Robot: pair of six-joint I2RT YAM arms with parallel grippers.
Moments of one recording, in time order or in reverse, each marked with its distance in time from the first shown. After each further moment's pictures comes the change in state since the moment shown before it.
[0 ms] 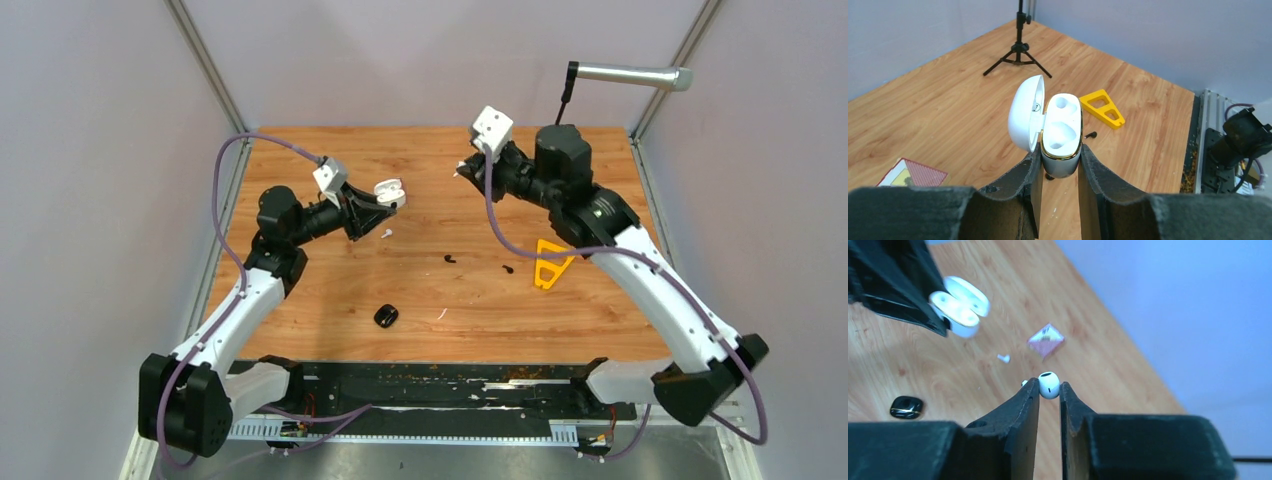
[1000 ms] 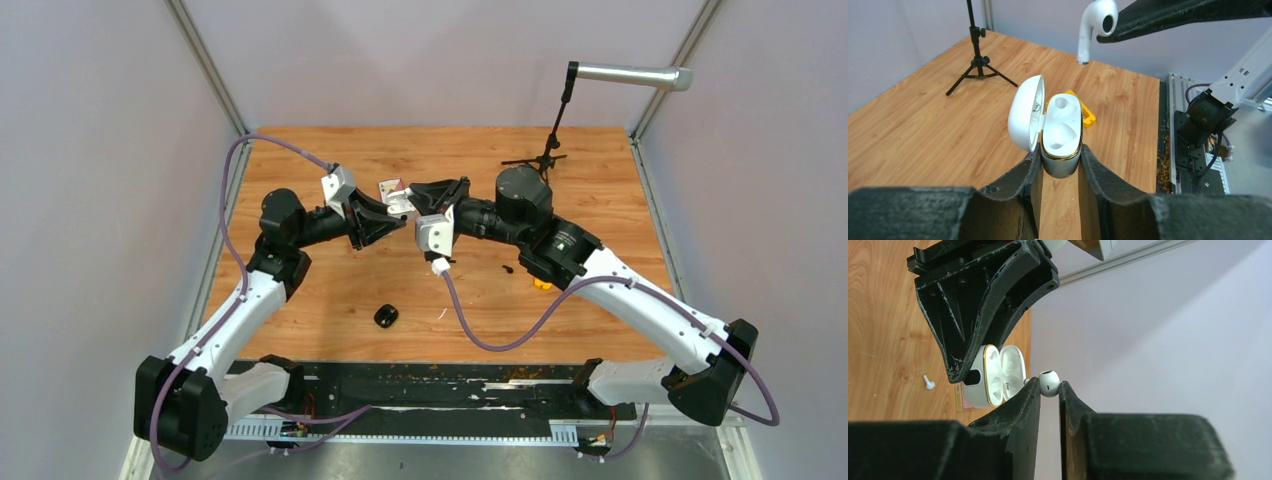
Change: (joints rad) left arm -0.059 -0.014 0.004 0.044 0.126 0.012; right arm 0.268 -0.093 -0.227 0.327 -0.119 -0.855
